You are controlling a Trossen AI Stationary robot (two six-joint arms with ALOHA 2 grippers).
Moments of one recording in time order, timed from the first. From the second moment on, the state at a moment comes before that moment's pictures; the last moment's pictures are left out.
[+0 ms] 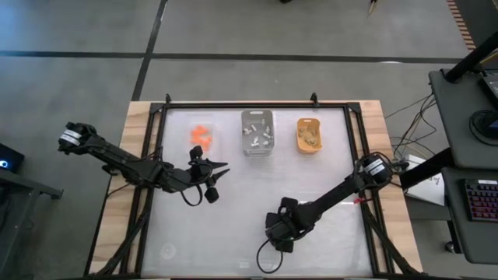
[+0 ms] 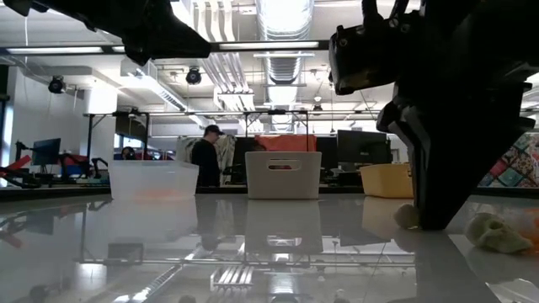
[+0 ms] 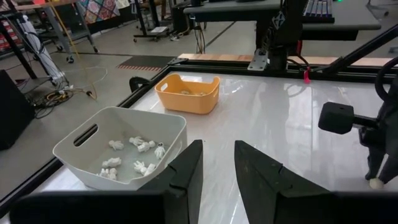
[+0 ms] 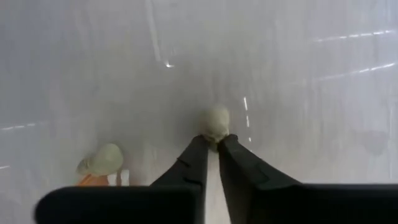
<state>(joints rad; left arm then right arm) -0.36 1.16 0.59 0.25 -0.75 -0.14 0.50 2.04 1.38 -0.72 0.12 0.67</state>
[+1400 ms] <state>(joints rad) -0.45 1.21 0.59 0.37 -0.75 -0.11 0.34 1.97 0.96 0.52 0.29 0.17</state>
